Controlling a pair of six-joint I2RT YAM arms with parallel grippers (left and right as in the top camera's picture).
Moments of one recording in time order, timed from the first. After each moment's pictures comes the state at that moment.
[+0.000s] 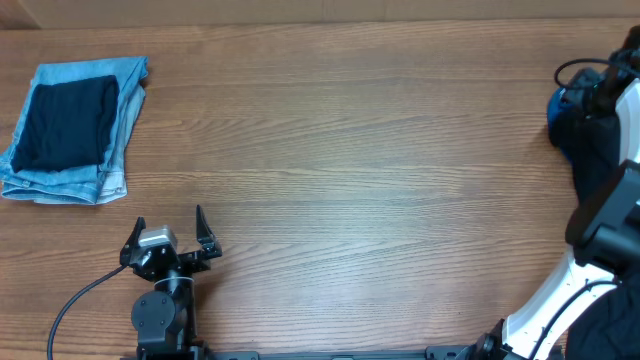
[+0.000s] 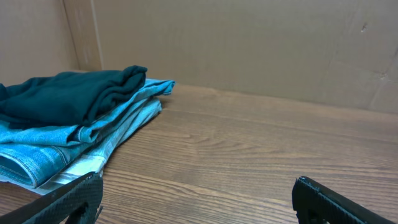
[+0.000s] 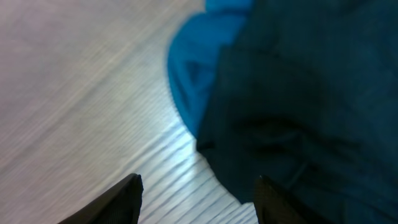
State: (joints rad) left arm 0.05 0.02 0.01 -0.07 -0.12 -0.10; right arm -0.44 2.19 1.89 -0.86 -0.01 0.30
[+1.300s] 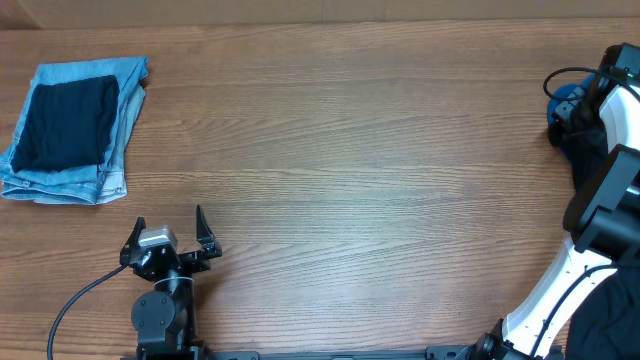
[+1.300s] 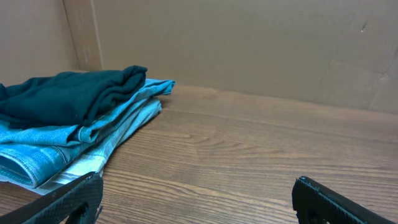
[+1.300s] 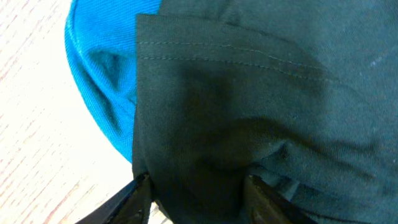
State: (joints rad) left arm 0.05 0.02 0.01 -0.07 -0.12 -0.10; right arm -0.44 2.29 1.87 -0.81 0.10 0.39
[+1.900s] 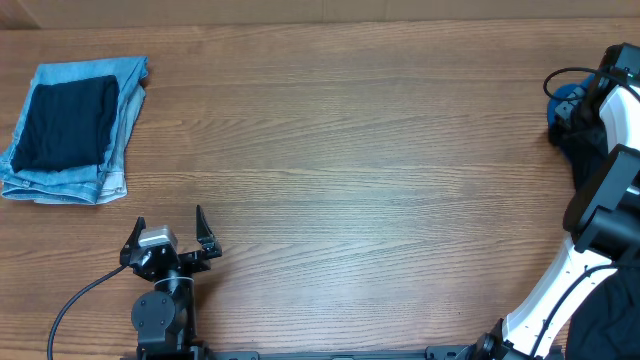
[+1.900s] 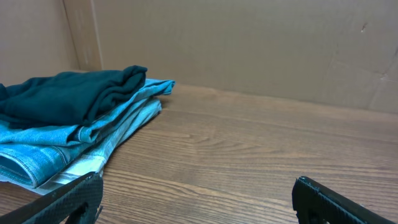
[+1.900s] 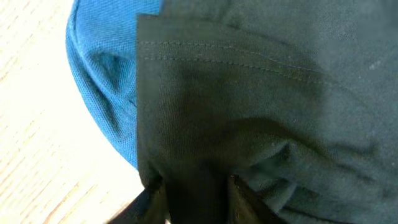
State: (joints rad) left arm 0.05 0.02 0.01 -0.07 -0.12 -0.10; right arm -0.44 2.29 1.87 -0.81 0.10 0.38
